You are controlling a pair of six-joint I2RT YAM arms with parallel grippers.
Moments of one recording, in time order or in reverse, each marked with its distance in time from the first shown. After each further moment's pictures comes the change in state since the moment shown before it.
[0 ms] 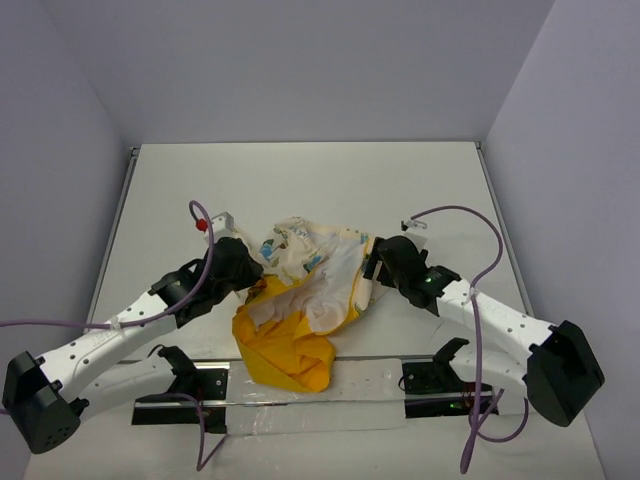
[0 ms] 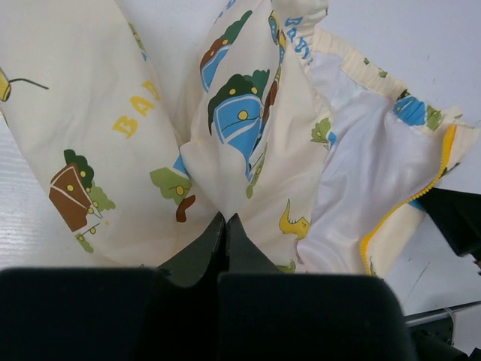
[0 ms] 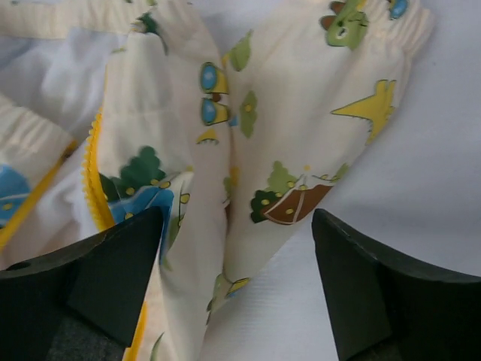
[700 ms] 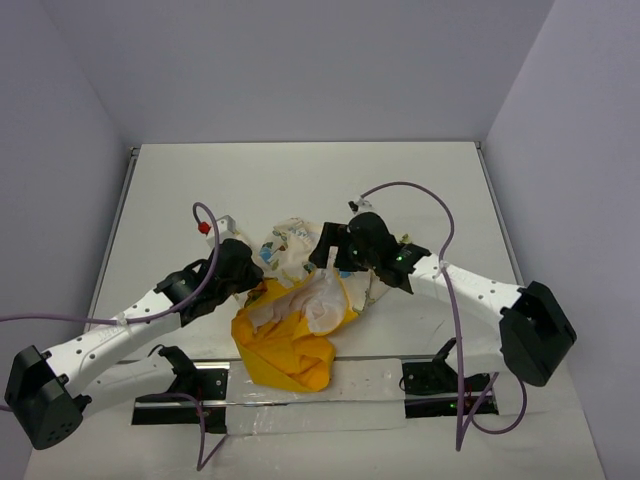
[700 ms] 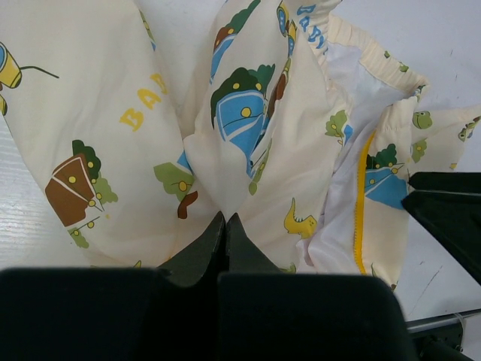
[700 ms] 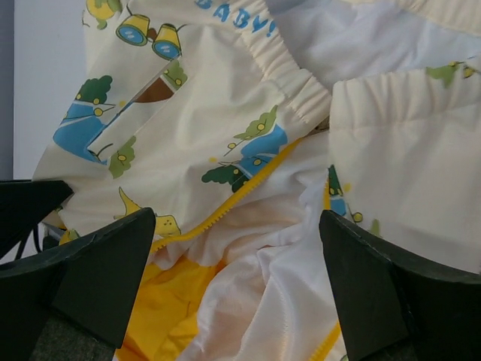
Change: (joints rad) left arm 0.000 0.028 -0.022 -0.002 -0.004 -0.028; right arm 0.093 0.223 0.229 0.195 -0.392 -0.033
